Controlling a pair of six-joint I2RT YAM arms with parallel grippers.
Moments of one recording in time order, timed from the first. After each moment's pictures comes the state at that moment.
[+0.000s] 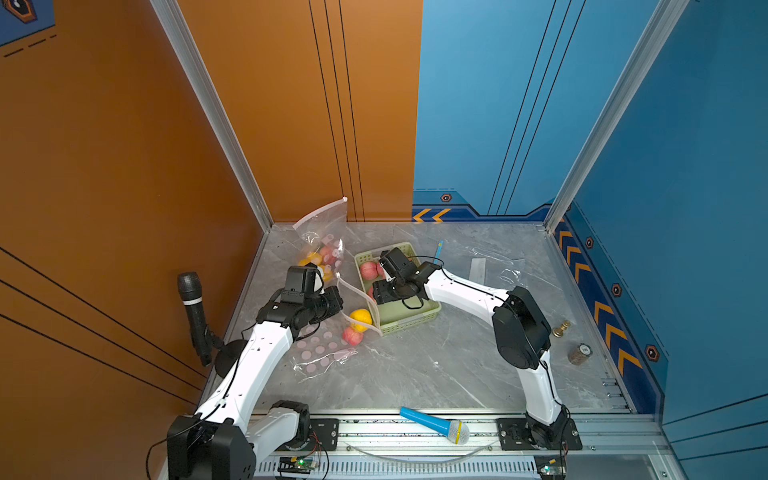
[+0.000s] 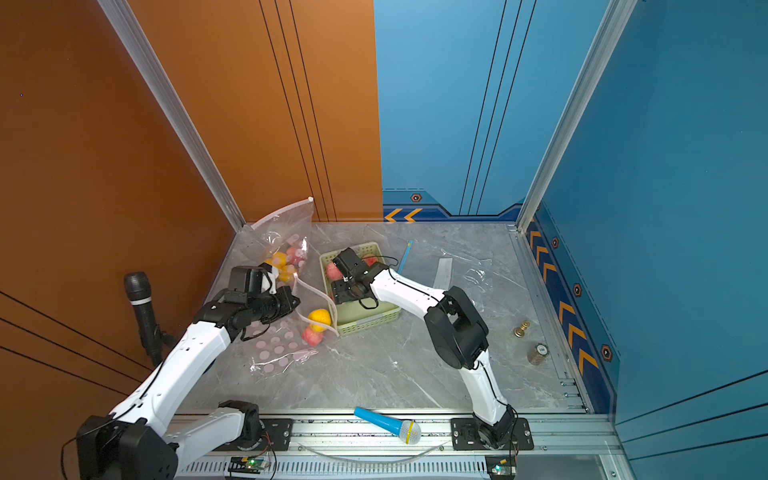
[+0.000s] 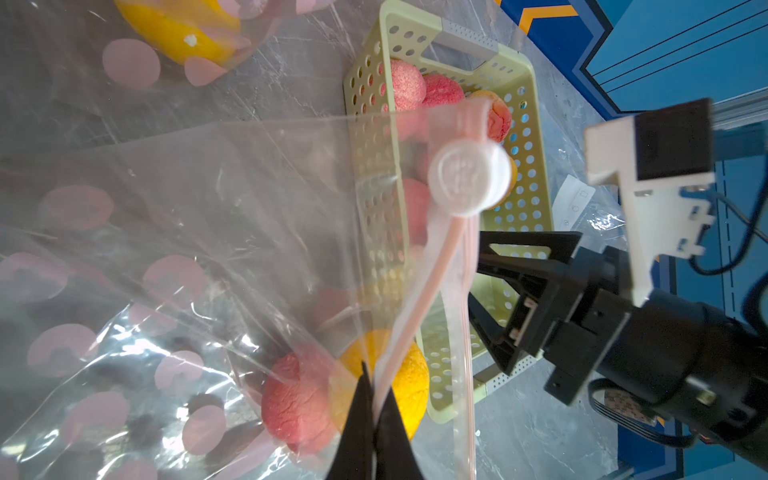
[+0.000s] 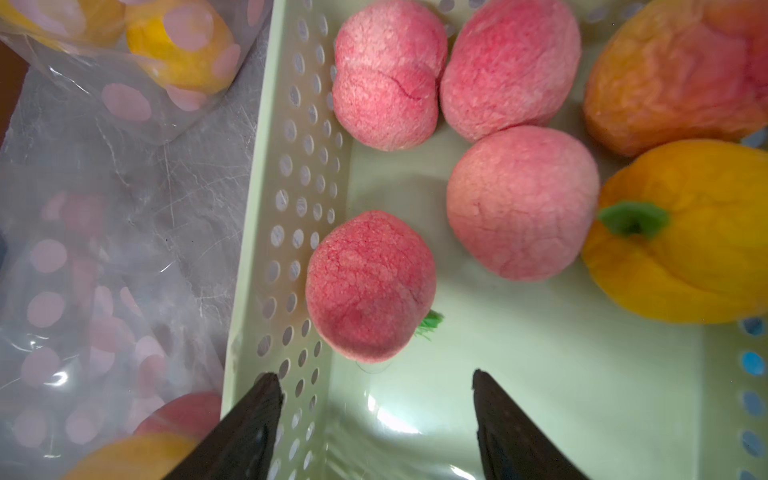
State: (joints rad) left arm -0.14 1.10 0.85 -0.59 0.28 -0.59; right arm 0.81 2.12 1.73 -0.57 -0.03 0.47
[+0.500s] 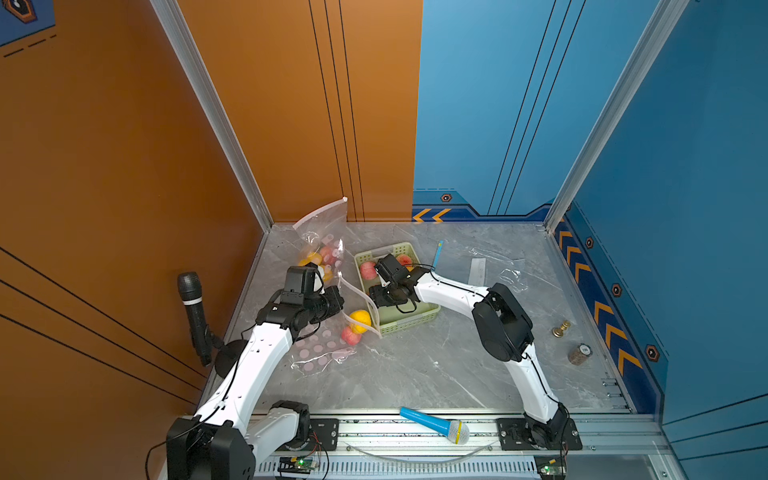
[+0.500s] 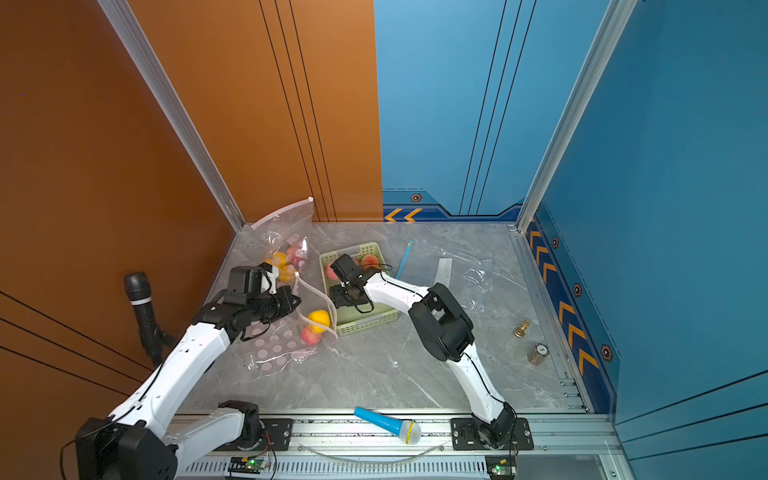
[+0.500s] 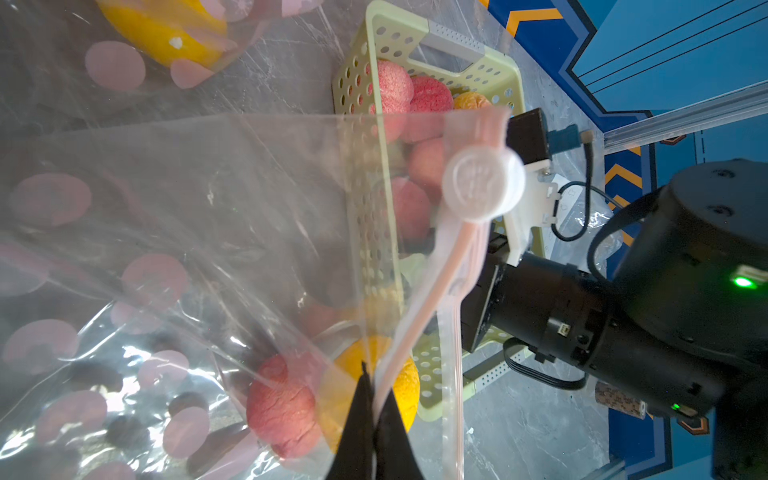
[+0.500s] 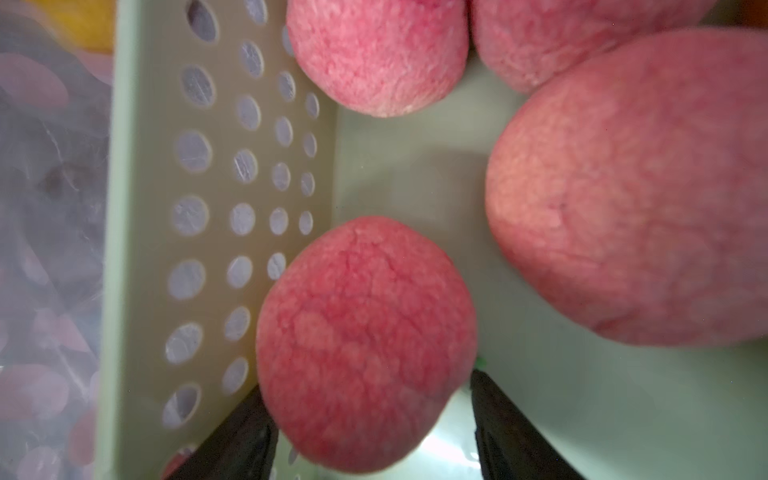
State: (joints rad) left arm -0.14 1.09 0.84 -0.58 0.29 -0.60; right arm 0.80 2.25 1.77 -0.52 -0.09 0.54
